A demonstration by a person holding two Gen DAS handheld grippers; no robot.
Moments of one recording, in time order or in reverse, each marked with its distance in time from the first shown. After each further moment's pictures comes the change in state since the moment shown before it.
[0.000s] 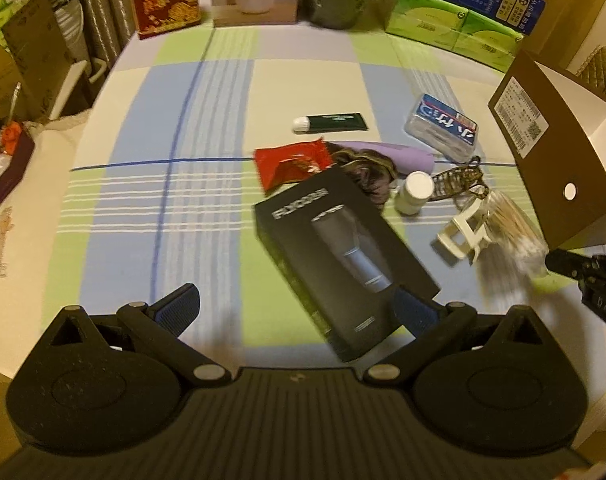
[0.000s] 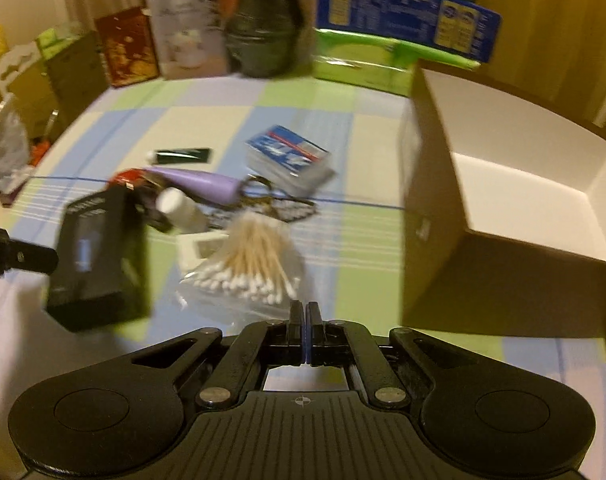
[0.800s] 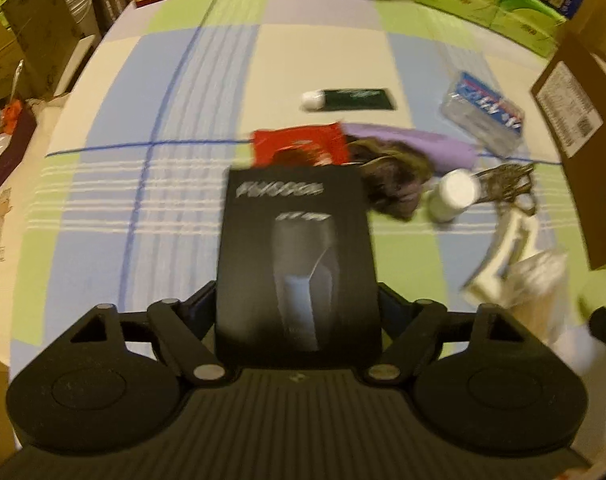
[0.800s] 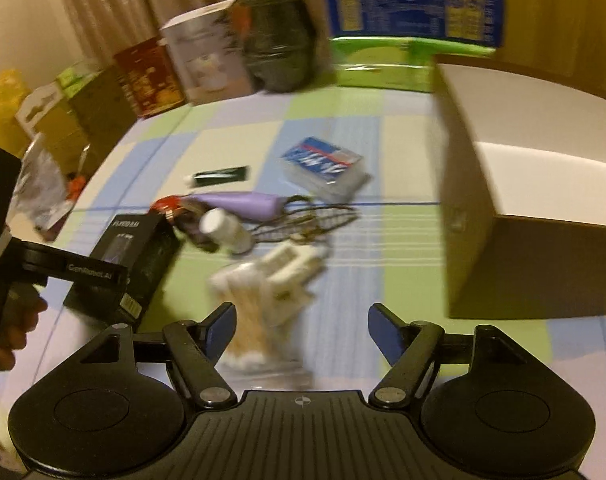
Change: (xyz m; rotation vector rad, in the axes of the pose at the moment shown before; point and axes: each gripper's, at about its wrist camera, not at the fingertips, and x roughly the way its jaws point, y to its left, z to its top) left arm 0.057 0.001 0.012 -0.035 0.072 0.075; right arm -0.009 0.014 0.001 0.055 -0.029 0.188
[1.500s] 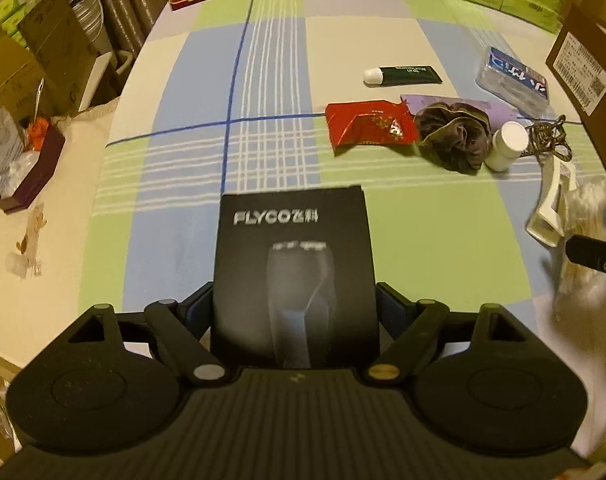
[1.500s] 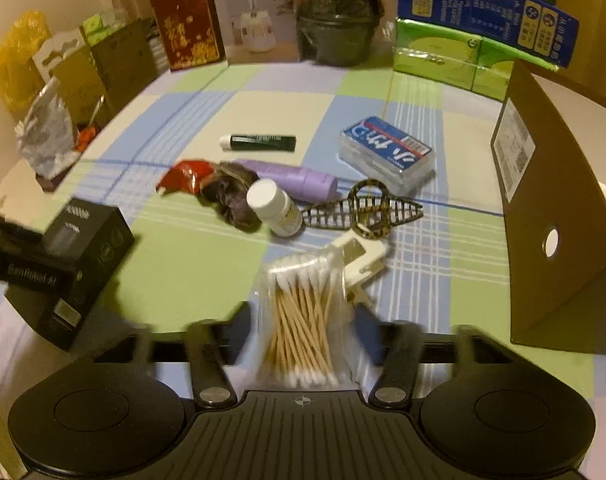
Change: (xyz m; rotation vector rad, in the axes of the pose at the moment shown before) left arm -0.011 0.045 -0.027 0.080 -0.020 0.074; right arm 0.048 0.037 -0.002 -0.131 0.058 -0.026
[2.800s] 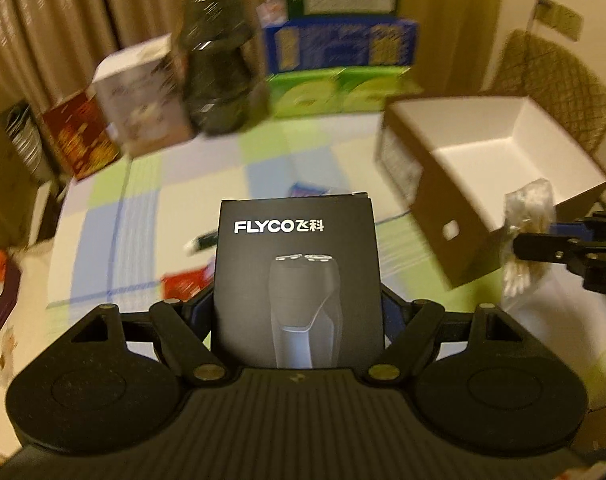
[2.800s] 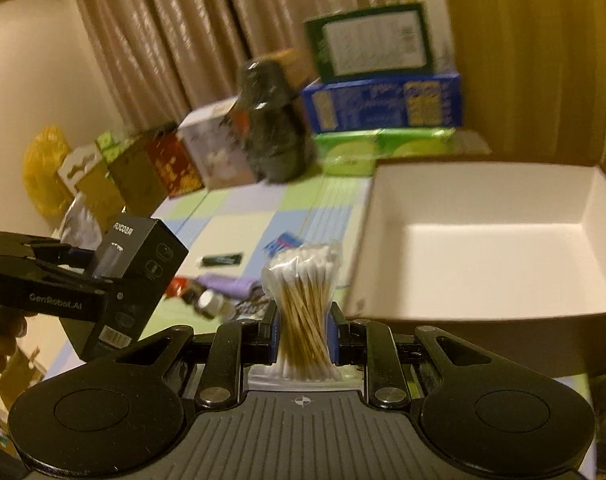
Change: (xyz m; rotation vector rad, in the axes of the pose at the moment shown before) left arm -0.136 -0.156 0.046 0.179 -0.293 -0.143; right arm -0.165 -0.150 0.003 0.155 -0.288 0.113
